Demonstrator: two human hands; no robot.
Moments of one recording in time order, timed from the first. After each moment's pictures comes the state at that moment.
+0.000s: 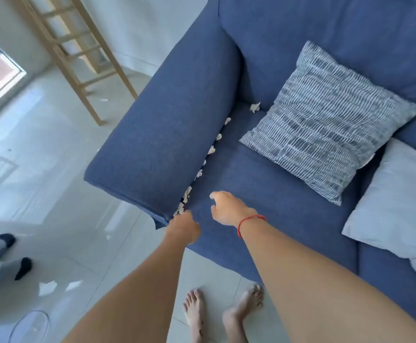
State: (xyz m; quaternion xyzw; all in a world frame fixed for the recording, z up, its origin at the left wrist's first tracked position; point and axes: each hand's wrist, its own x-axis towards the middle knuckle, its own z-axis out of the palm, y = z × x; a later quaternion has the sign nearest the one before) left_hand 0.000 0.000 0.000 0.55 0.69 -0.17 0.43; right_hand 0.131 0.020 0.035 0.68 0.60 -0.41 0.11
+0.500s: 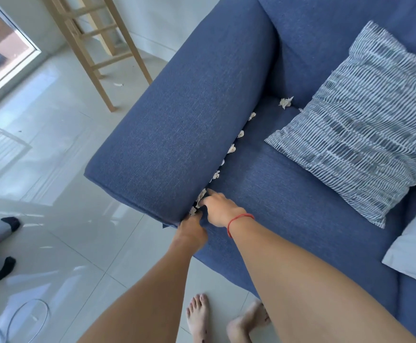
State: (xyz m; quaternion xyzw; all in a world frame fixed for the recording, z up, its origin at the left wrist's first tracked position) left_hand -0.016 0.022 -0.072 0.53 0.70 -0.08 0.46; right_hand 0.085 0.070 -0.045 0.56 0.71 -0.39 0.17
